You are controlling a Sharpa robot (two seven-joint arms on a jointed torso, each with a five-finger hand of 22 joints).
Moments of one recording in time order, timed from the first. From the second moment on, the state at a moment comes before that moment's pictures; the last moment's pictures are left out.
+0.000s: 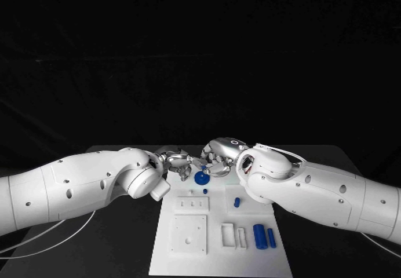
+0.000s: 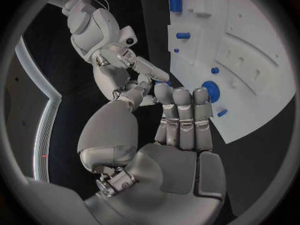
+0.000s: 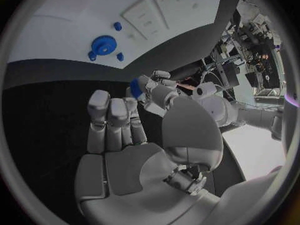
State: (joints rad) left arm 1.44 -0.72 -0.20 1.46 -0.41 -0.26 -0.21; left_hand 0.94 -0.15 0.48 -0.06 0.05 0.93 0.08 0.36 0.44 1.35 -0.03 0.84 0.63 1.19 -0.13 1.04 0.84 0.06 0.93 -0.13 0.87 1.31; right arm 1.30 -0.53 -0.03 1.42 -1.59 -0.25 -0.27; right_hand 1.05 -0.15 0.77 -0.21 0.06 0.99 0.07 0.34 0.45 1.06 -0.01 1.16 0.99 1.30 -0.12 1.23 1.02 0.20 1.23 -0.08 1.08 1.31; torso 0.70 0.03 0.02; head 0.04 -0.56
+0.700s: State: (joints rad) left arm 1.44 -0.72 -0.20 1.46 -0.41 -0.26 -0.22; left_hand 0.96 -0.04 0.47 -0.15 0.07 0.97 0.07 0.36 0.45 1.35 -0.03 0.84 0.61 1.19 -0.14 1.05 0.81 0.06 0.91 -0.13 0.89 1.31; right arm 1.29 -0.52 -0.02 1.41 -1.59 -0.24 -0.27; right_hand 1.05 -0.15 0.77 -0.20 0.06 0.99 0.07 0.33 0.46 1.06 -0.02 1.15 0.99 1.30 -0.12 1.23 1.02 0.20 1.23 -0.07 1.08 1.31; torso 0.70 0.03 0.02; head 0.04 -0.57
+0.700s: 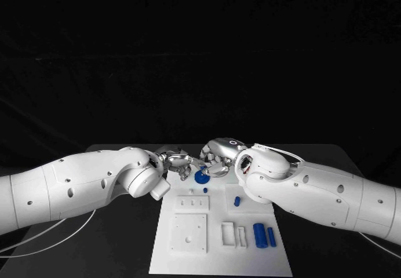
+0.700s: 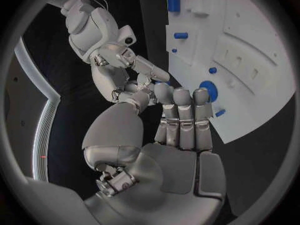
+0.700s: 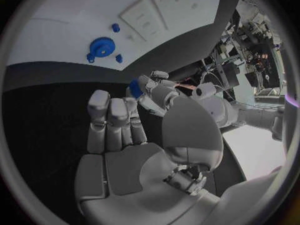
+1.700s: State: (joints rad) left arm 1.44 -0.72 -0.20 1.46 -0.41 -0.24 -0.22; left_hand 0.90 0.00 0.52 -0.26 0.44 0.98 0.07 0.34 0.46 1.36 -0.04 0.86 0.58 1.17 -0.13 1.08 0.76 0.05 0.90 -0.13 0.93 1.28; right arm 1.29 -0.52 -0.02 1.41 -1.59 -0.23 -0.27; right_hand 1.05 -0.15 0.77 -0.20 0.06 0.99 0.07 0.33 0.46 1.06 -0.02 1.15 0.99 1.30 -0.12 1.23 1.02 0.20 1.23 -0.07 1.08 1.31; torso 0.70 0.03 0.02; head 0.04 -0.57
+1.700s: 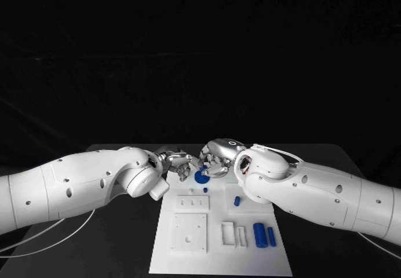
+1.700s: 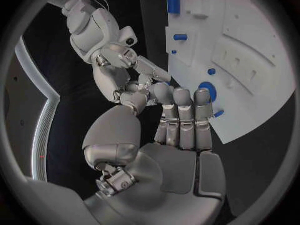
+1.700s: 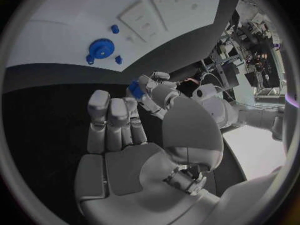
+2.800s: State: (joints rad) left arm 1.44 -0.72 -0.20 1.46 -0.45 -0.22 -0.27; left_hand 0.86 -0.09 0.53 -0.16 0.12 1.02 0.06 0.35 0.47 1.35 -0.05 0.87 0.56 1.17 -0.14 1.11 0.73 0.05 0.89 -0.12 0.95 1.25; right arm 1.28 -0.51 -0.03 1.41 -1.59 -0.23 -0.28; right_hand 1.05 -0.15 0.77 -0.20 0.06 1.00 0.07 0.33 0.46 1.06 -0.02 1.15 0.99 1.31 -0.12 1.23 1.02 0.20 1.23 -0.07 1.08 1.31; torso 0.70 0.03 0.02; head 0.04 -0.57
